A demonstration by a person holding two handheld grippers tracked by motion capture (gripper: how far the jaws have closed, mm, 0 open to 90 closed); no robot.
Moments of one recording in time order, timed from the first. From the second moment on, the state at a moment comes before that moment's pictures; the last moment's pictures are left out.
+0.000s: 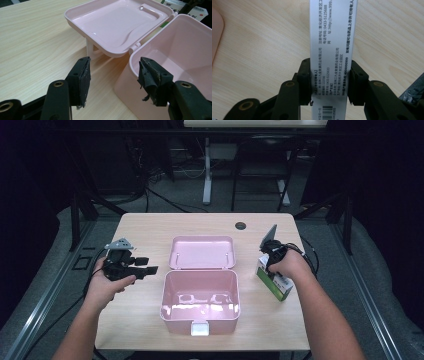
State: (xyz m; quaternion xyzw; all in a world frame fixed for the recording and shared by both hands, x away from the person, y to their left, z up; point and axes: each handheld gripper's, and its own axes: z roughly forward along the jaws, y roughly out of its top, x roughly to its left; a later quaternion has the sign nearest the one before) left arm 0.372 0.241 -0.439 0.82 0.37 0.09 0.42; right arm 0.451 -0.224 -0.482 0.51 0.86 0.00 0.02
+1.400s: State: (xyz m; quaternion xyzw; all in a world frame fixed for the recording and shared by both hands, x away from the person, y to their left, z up) left arm 0.373 0.241 -0.441 0.82 0.38 0.09 0.42; right arm 0.419 -0.198 -0.425 0.44 0.90 0.00 0.04
